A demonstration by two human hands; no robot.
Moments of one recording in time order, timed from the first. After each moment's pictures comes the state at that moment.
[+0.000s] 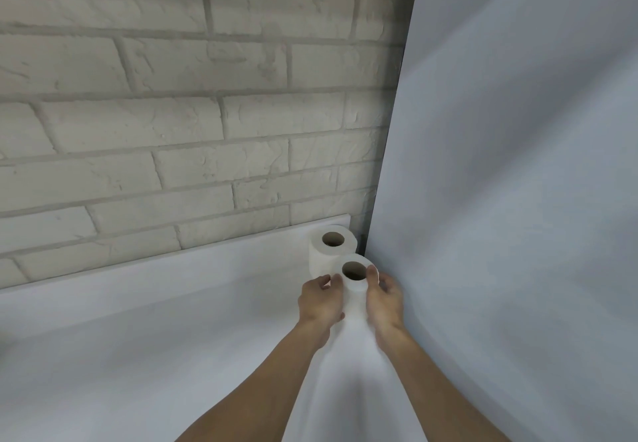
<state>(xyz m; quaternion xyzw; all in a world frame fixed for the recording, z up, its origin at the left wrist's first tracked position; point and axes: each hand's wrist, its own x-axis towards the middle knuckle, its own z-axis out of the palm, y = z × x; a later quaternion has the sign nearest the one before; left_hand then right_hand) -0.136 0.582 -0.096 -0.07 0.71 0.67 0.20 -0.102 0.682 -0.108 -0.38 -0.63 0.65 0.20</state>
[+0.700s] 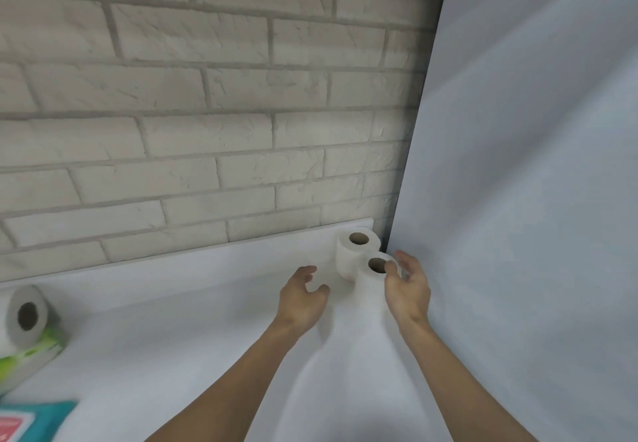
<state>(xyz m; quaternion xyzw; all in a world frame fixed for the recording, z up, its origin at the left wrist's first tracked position) -0.108 0.473 -0.059 0.05 0.81 0.58 0.11 -0.061 0.638 -0.051 -0.31 -0.68 0.60 0.30</state>
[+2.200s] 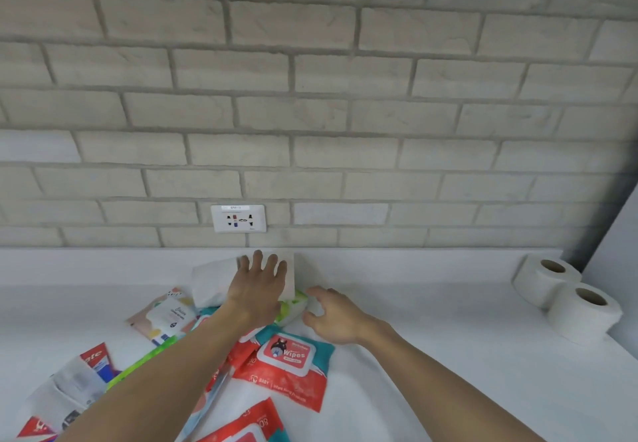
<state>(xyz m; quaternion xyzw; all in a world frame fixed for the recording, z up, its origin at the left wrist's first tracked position) -0.118 0.015 -0.024 0.13 0.97 -0.18 -0.06 -0.092 0.188 -0.037 0.13 -0.94 0.30 -0.11</state>
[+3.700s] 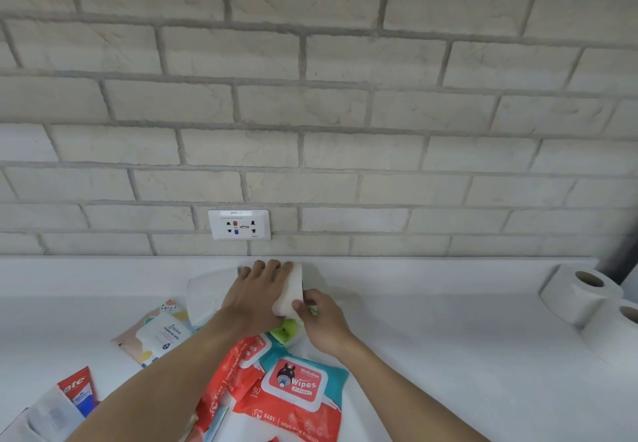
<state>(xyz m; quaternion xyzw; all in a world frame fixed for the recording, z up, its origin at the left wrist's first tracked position) -0.179 -0.014 -0.056 0.19 0.98 -0.02 -0.11 -0.161 0.142 -0.094 0.03 -0.89 0.45 -0.06</state>
